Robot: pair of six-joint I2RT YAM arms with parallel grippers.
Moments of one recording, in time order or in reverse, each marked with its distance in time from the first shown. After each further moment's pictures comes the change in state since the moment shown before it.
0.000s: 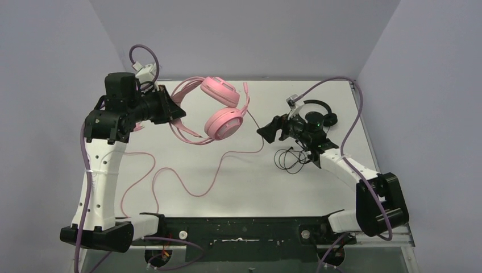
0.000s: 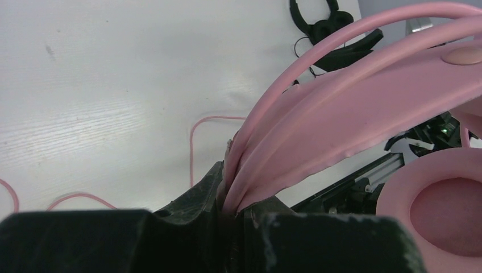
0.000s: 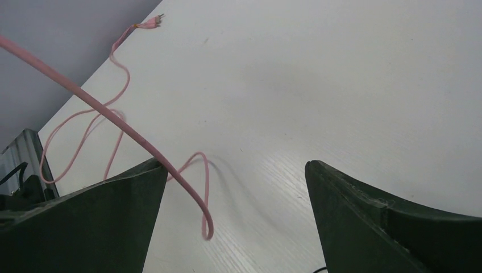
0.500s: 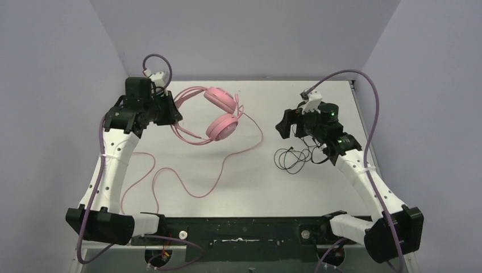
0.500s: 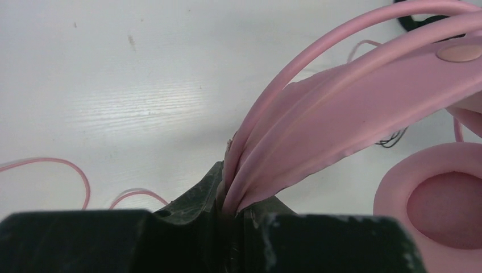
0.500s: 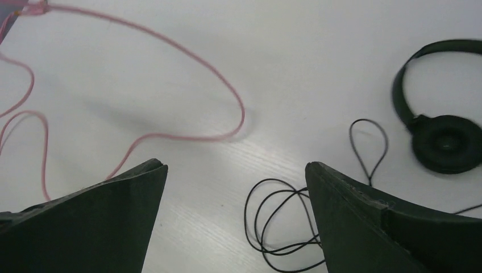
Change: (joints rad) left arm -0.035 0.072 -0.206 0.142 -0.249 0.103; right arm -0.028 -0.222 0.274 -0.682 0.339 -0.170
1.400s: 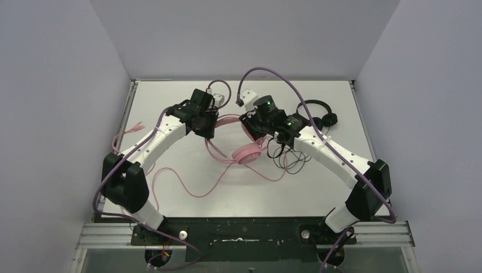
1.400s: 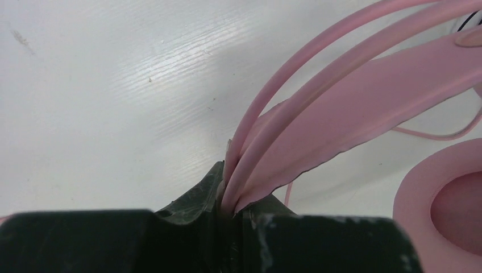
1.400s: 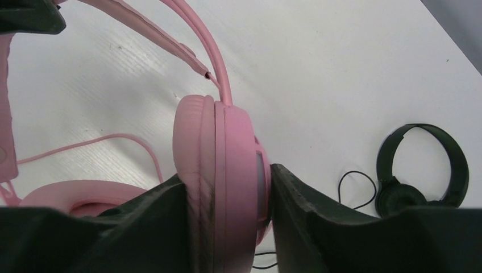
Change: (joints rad) left arm -0.331 0.330 -0.053 0.117 -0.178 0.103; right arm 0.458 0.425 0.382 -0.227 0.372 -0.280
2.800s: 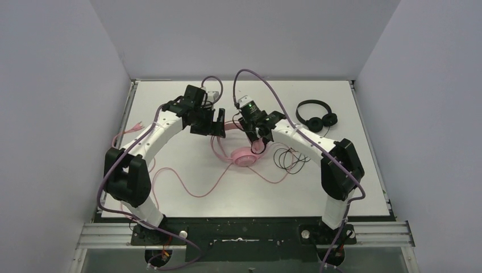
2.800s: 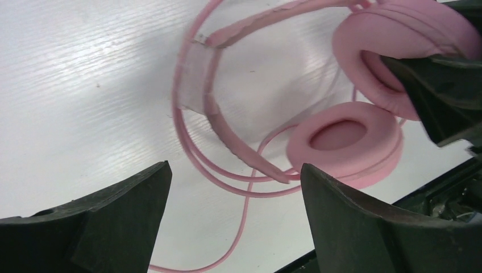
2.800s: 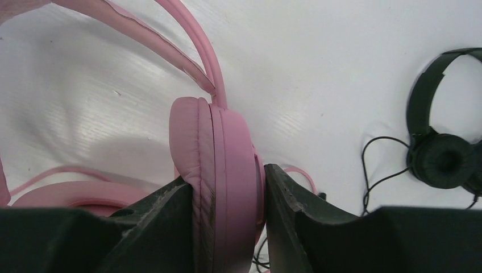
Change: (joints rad) left arm 0.084 0.045 0.010 0.035 0.250 -0.105; right arm 0.003 0.296 0.090 -0.055 0.188 0.226
